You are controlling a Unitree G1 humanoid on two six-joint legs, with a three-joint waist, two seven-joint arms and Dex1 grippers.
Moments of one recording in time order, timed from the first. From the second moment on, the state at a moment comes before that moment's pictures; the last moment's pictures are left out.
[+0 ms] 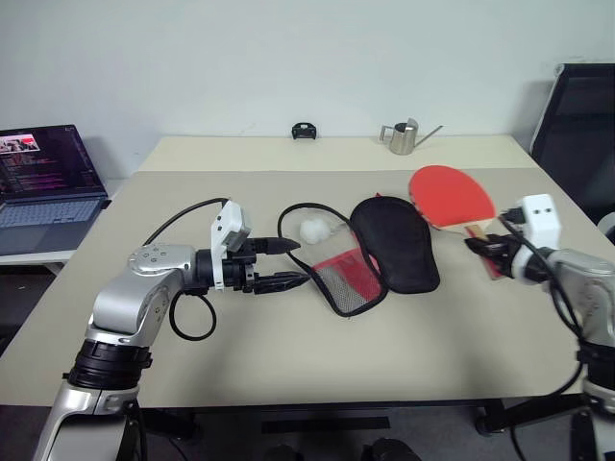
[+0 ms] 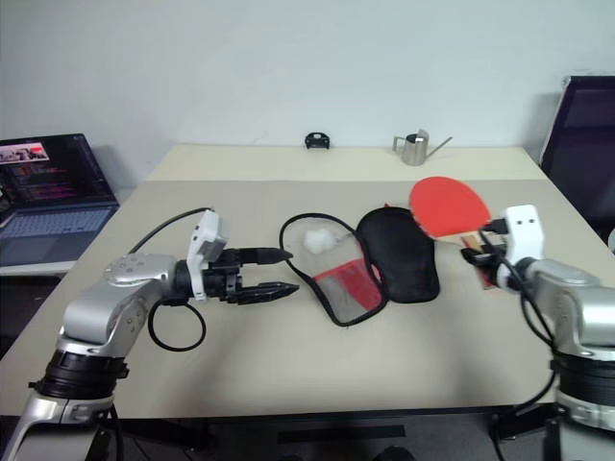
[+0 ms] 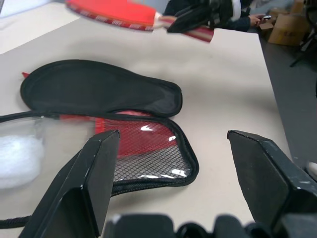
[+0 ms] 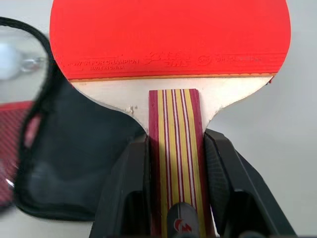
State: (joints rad) left arm -0.54 0.69 0.00 -0.07 -0.52 0.53 -1.16; right arm -0.56 -0.53 -0.27 -0.21 0.37 1.18 0.36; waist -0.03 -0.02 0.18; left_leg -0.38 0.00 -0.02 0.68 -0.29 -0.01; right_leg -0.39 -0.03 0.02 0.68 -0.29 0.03
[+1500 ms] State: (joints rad) left arm -0.55 0.67 0.00 -0.06 -0.51 0.51 -1.17; right arm -0.67 -0.20 -0.06 0.10 0.17 0.98 0.10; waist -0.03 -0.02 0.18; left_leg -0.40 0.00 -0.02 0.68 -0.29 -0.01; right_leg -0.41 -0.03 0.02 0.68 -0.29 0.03
